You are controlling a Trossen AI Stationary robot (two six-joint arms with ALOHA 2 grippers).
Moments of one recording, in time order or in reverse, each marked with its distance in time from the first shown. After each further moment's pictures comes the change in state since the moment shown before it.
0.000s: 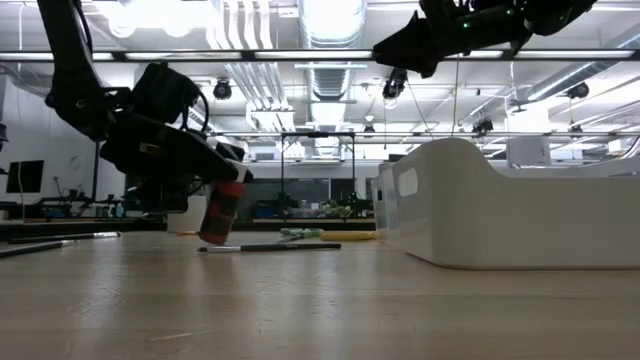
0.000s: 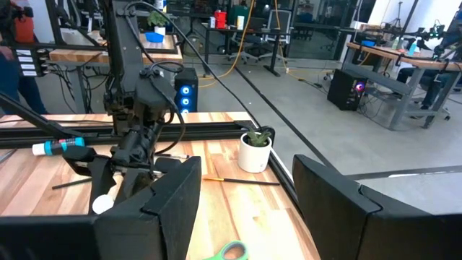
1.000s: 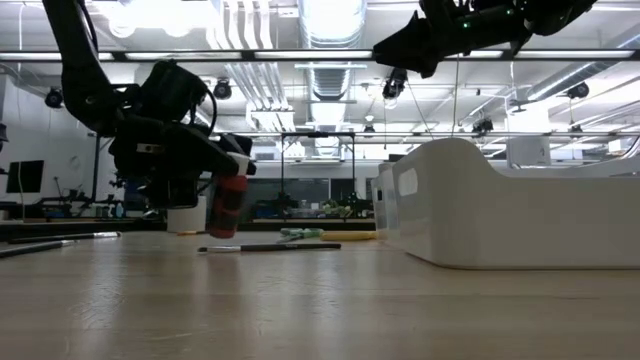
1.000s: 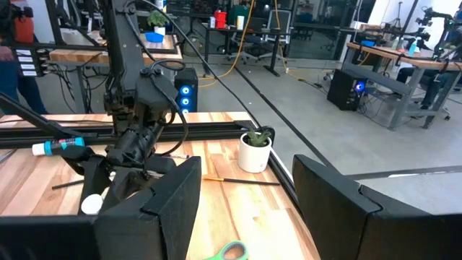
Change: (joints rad) left arm -0.006 0.000 0.048 -0.060 0.070 0.127; right arm 0.000 0.000 0.000 0.000 0.000 0.000
